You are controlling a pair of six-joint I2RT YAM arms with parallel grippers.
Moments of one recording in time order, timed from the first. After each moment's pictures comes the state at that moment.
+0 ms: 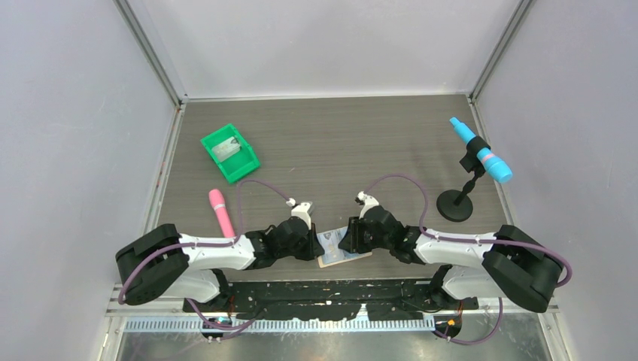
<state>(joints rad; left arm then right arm) -1.07 1.31 0.41 0.18 -0.07 -0.87 0.90 1.24 0.35 0.19 -0.09 0.75</state>
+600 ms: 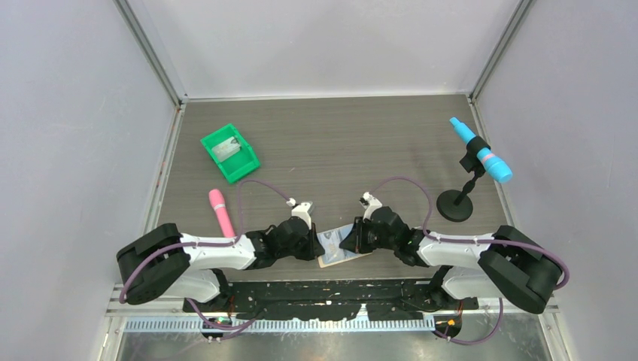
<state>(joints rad) -1.07 1.31 0.41 0.19 -0.07 -0.87 0.86 1.26 0.28 0.34 -0.17 0.79</state>
